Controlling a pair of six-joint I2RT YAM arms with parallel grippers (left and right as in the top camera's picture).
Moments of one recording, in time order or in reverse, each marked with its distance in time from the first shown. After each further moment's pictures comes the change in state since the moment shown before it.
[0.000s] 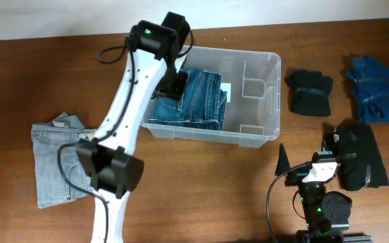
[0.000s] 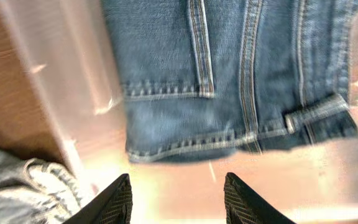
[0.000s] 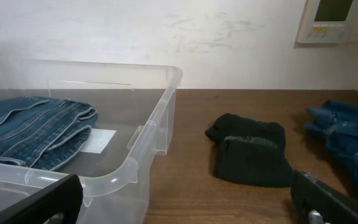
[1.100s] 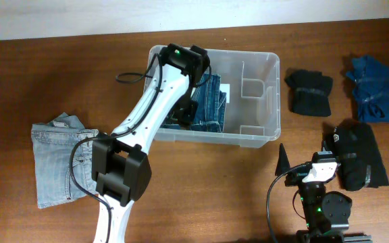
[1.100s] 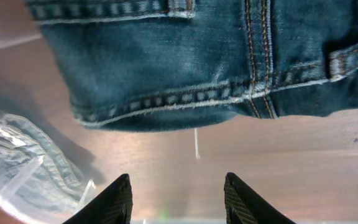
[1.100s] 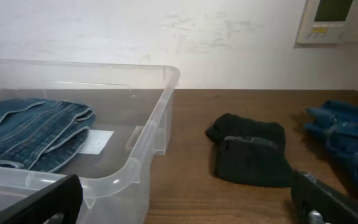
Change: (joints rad) left arm -0.106 -0.048 -0.343 0.016 -0.053 -0.108; right arm 0.000 0.000 0.000 0.000 0.000 0.000
